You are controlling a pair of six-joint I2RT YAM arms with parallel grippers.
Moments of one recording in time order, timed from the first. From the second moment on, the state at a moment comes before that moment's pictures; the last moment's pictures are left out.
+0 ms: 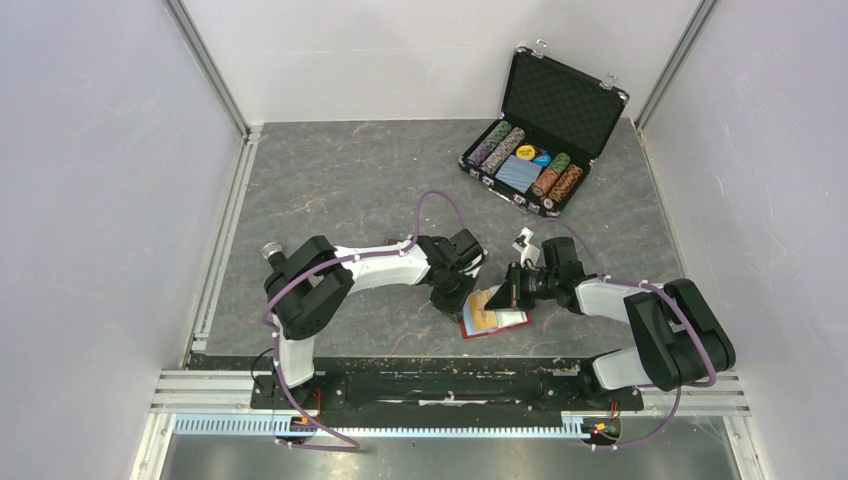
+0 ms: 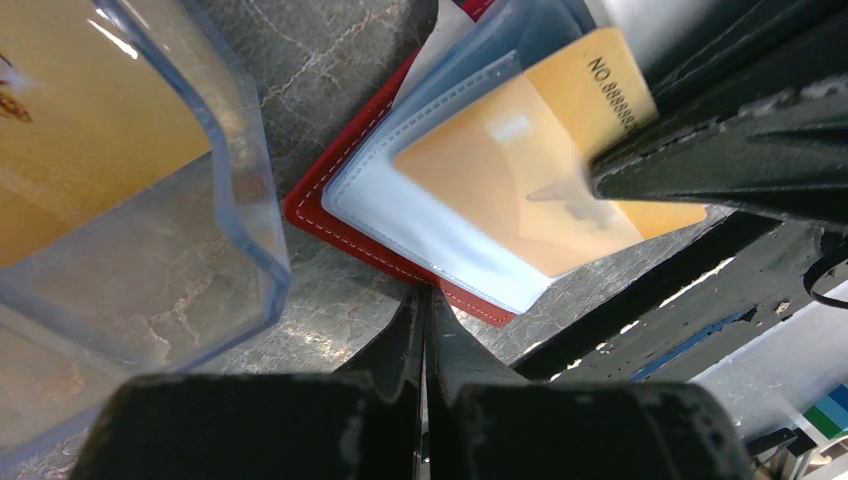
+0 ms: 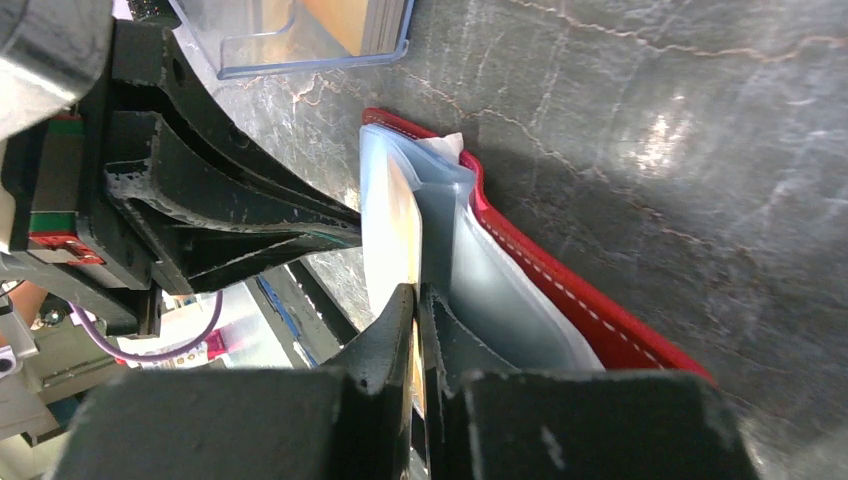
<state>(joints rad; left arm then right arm) -0.98 1.91 1.22 -0.56 0.23 -0.46 0.29 1.41 0.38 0.13 -0.79 0.50</state>
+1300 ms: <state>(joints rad) -0.98 1.93 1.25 -0.57 0.27 -0.46 0.37 1.28 0.59 -0.40 -0.44 0.26</state>
